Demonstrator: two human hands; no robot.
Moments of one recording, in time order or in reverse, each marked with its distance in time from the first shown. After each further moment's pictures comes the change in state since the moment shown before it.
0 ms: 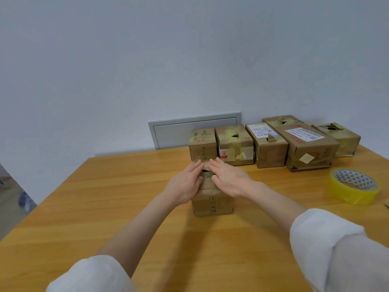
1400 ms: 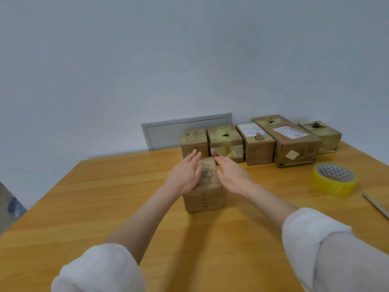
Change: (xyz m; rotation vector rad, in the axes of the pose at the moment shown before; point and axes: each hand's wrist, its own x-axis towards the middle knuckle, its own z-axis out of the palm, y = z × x) left_hand 0.008 0.032 -0.009 -0.022 0.098 -0.032; right_hand -0.021 0.015 0.004 0.198 0.193 0.220
